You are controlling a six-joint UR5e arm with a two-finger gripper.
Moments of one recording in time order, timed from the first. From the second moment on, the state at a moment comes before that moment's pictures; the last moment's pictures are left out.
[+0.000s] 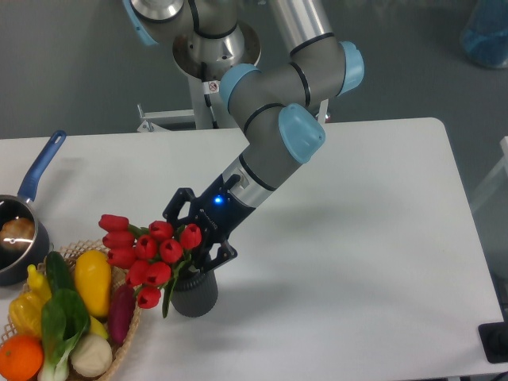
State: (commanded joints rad) arm 2.45 -1.90 -1.74 -0.96 0.67 1.30
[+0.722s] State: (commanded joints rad) arm 2.46 -1.89 -1.75 -0.96 0.67 1.30
